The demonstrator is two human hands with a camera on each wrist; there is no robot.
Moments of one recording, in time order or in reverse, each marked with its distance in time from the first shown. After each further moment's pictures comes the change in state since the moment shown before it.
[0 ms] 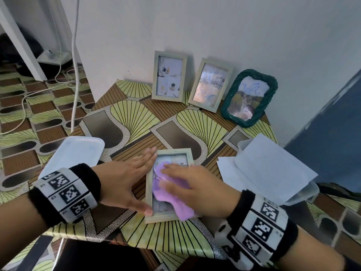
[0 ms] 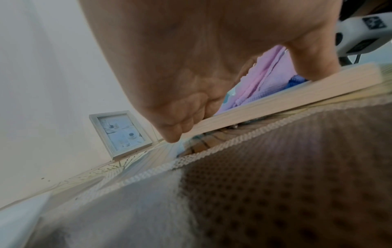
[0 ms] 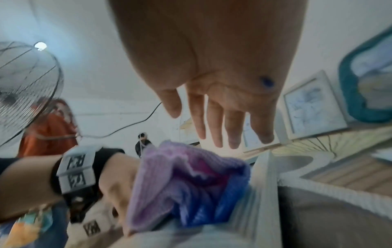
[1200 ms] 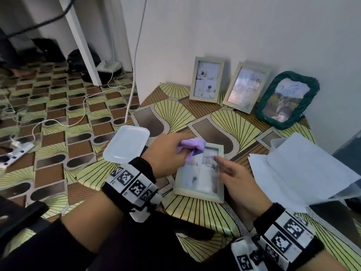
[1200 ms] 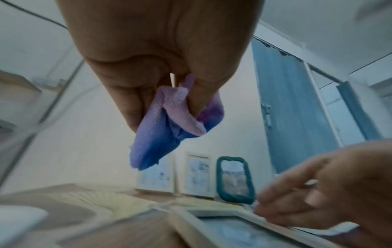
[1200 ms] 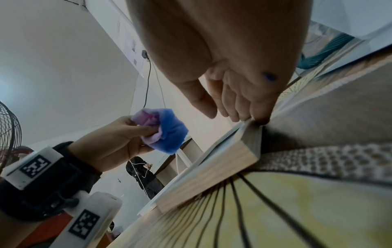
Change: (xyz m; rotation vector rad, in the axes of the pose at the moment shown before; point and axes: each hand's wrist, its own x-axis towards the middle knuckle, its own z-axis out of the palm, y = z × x) left_hand -0.032 0.055 -0.017 -0.459 0.762 -0.113; right_hand -0.018 0.030 0.043 0.756 0.345 0.257
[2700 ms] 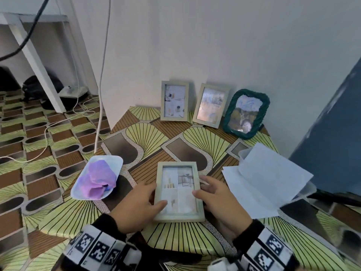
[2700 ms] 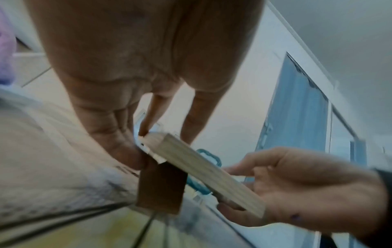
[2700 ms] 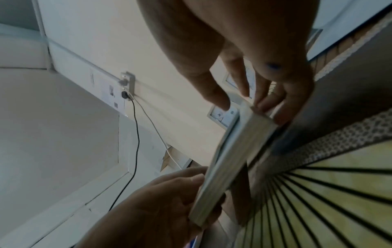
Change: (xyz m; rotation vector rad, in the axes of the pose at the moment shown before) left_hand -0.028 -0.024 0.027 -0.029 -0.277 -0.231; right_hand -0.015 -0.017 0.007 0.245 0.116 0.125
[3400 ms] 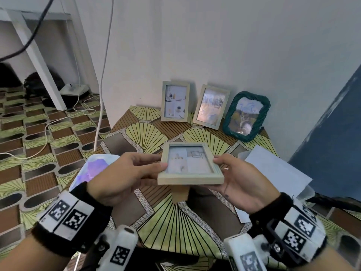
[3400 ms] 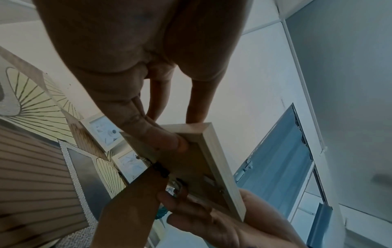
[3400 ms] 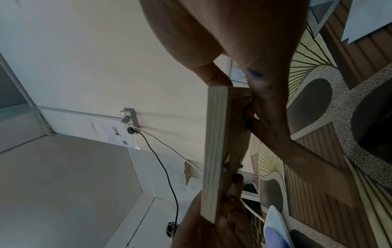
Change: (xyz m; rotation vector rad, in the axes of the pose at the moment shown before) left_hand 0.012 0.022 -0.055 -1.099 -0.051 0.045; right_hand -0.009 -0.086 -0.026 0.627 -0.185 0.200
